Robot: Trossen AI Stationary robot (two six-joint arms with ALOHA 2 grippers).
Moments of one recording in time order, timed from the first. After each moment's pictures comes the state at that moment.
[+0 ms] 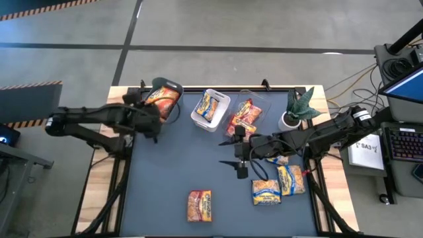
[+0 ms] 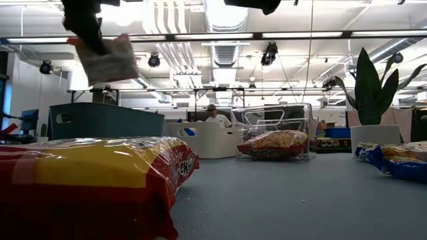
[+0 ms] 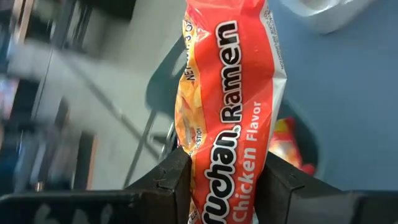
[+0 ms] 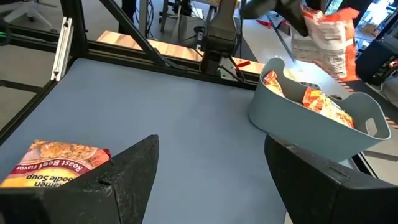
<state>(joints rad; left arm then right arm) -0.03 1.12 1.21 -1.45 -0.79 -0.30 0.27 1.41 1.06 0.00 0.26 -0.10</state>
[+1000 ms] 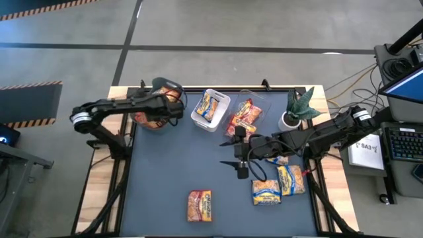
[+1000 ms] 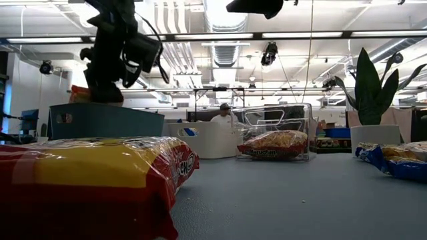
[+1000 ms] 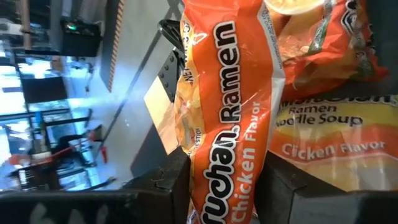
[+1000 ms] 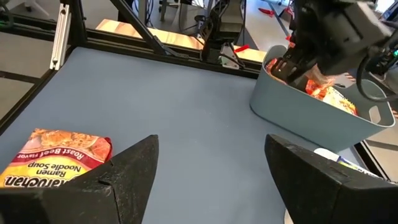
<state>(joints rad) 0.39 1.52 1.07 -1.39 -0.79 -0.56 0.27 1.41 1.06 -0.05 0.26 -0.08</state>
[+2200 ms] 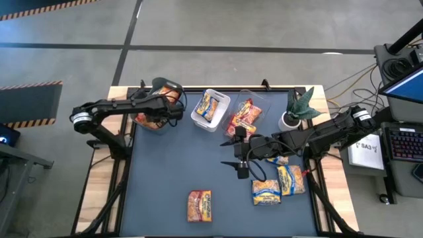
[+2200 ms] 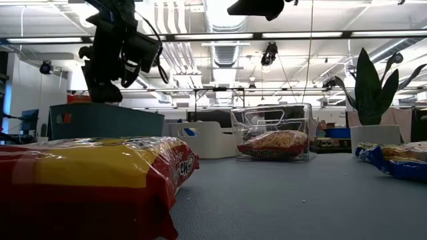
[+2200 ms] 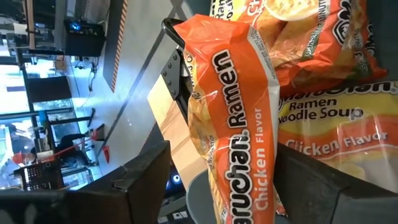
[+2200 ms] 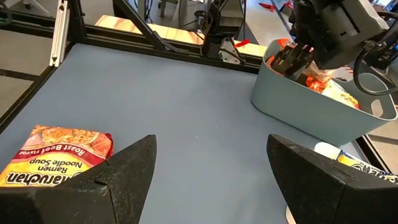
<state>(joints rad) 0.38 1.52 1.07 -1.41 -0.80 -0.60 0.27 1.41 1.06 -0.07 0.26 -0.06</state>
